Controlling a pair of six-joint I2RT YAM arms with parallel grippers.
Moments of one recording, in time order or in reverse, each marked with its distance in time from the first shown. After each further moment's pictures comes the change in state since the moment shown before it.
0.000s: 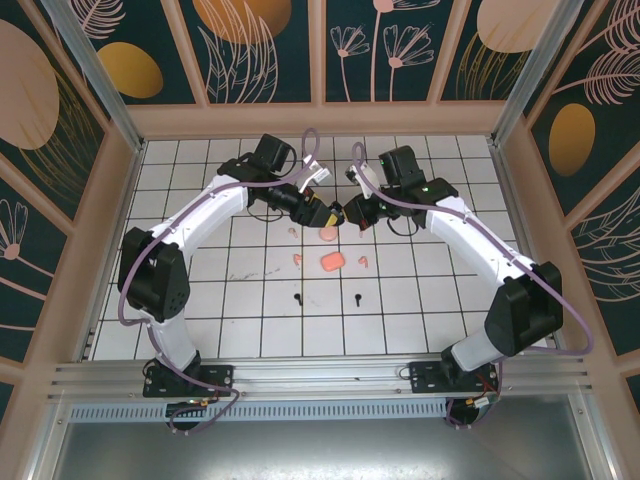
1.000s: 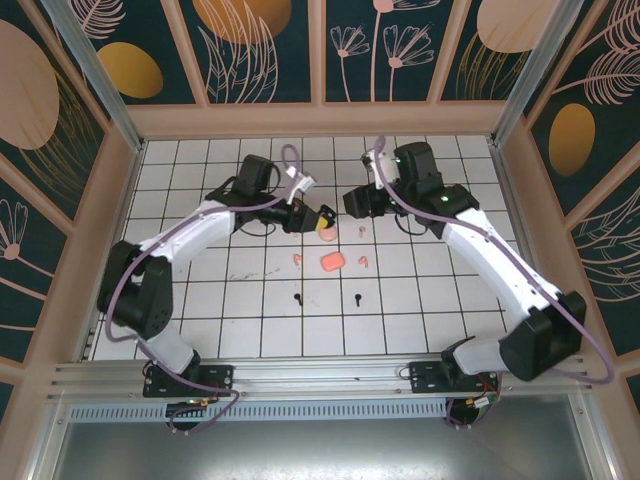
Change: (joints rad) left arm 0.064 -0.193 -0.406 0.496 -0.053 -0.266; right arm 0.006 -0.188 -0.031 0.060 0.141 0.186
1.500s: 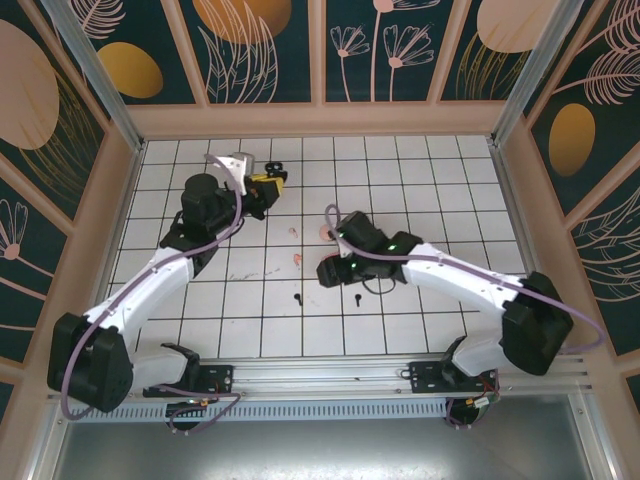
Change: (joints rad) left arm 0.062 -0.410 -0.348 0.511 -0.565 -0.246; right arm 0.399 0.109 -0.293 0.009 0.172 0.426
